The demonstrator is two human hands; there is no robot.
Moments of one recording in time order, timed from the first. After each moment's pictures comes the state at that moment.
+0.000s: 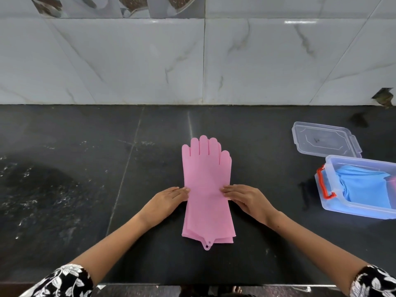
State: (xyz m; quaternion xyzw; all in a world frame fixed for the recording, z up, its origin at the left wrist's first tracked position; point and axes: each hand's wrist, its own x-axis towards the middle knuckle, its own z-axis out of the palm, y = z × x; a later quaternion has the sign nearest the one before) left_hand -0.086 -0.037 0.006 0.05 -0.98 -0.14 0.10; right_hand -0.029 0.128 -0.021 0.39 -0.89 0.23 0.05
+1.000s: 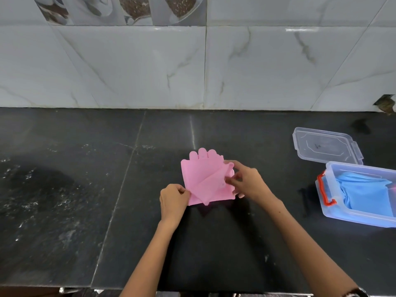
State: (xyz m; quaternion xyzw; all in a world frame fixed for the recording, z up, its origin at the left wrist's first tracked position) left_hand -0.012 -0.107 0.007 0.22 -0.88 -0.43 -0.02; right_hand -0.067 0.102 0.032 0.05 -0.89 0.42 -0.15
